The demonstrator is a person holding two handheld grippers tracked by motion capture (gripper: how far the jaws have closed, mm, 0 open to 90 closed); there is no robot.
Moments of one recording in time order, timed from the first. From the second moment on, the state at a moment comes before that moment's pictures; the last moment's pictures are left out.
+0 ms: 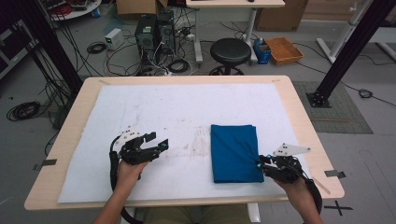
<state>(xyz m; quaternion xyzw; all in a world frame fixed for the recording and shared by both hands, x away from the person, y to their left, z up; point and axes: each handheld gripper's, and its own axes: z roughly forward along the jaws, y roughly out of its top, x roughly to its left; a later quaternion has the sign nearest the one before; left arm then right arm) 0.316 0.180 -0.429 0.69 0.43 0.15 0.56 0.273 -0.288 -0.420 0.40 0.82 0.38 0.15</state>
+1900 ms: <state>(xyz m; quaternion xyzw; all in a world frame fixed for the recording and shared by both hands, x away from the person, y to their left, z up) 0.306 0.208 -0.423 0.68 0.36 0.22 0.60 0.289 -0.339 -0.397 0.43 0.71 0.47 0.30</state>
